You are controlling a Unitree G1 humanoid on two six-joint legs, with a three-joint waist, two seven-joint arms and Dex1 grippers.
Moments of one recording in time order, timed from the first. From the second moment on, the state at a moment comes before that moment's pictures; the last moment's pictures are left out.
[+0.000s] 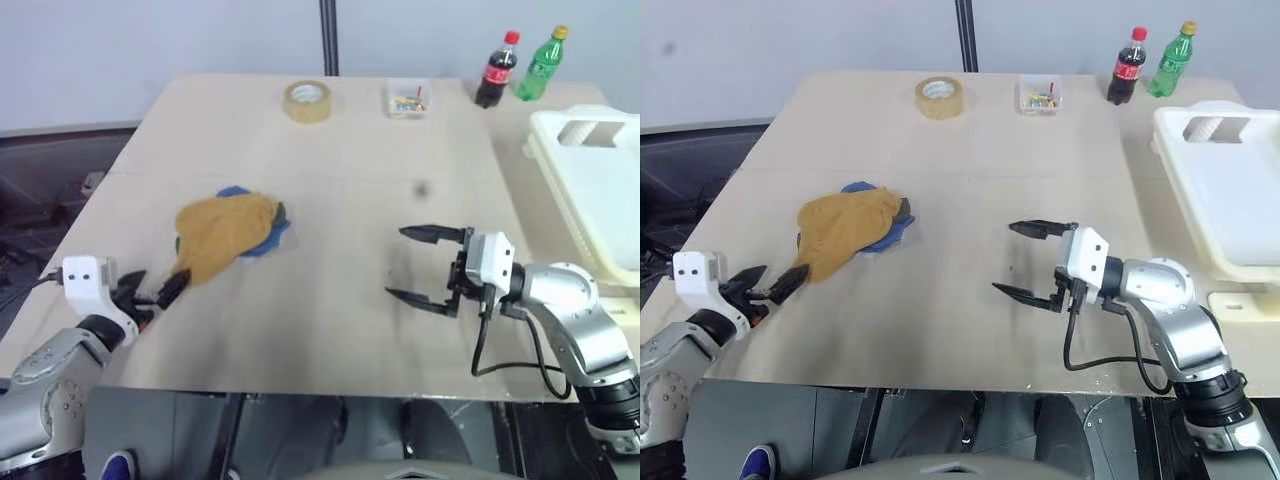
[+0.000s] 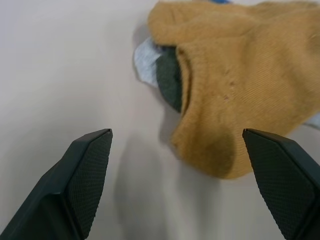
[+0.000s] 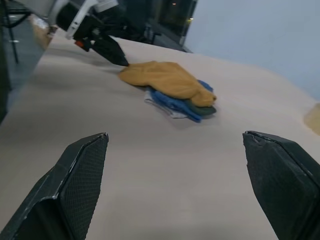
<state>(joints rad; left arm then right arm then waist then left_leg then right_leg) 0.09 0.63 0.56 -0.15 -0.57 0.62 -0.48 -0.27 -0.57 0.12 -0.33 0.35 0.08 1.01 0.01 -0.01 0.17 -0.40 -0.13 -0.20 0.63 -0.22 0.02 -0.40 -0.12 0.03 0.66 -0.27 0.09</state>
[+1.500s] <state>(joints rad) 0.00 0.59 0.16 -0.33 -0.83 0.91 -0.69 -0.33 -0.57 0.15 -0.34 0.30 0.14 0.95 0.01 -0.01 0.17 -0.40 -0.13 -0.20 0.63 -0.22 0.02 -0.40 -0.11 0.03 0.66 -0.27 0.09</state>
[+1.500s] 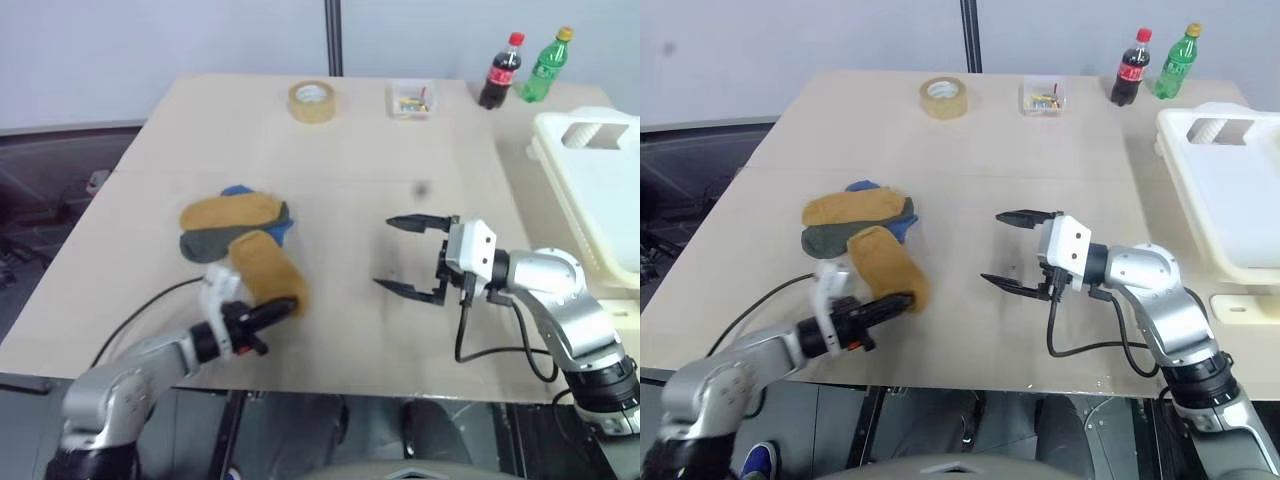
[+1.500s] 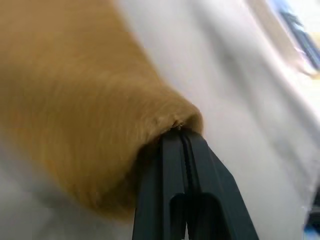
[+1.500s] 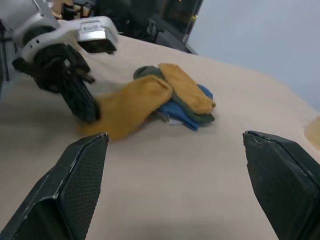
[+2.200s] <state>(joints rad) -0.39 0.68 -0.31 -0.05 -0.55 0.75 -1.16 -0.18 -0.61 0.07 -0.47 0.30 0.19 0.84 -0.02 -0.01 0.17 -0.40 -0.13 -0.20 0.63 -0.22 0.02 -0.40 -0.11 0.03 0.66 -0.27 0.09</state>
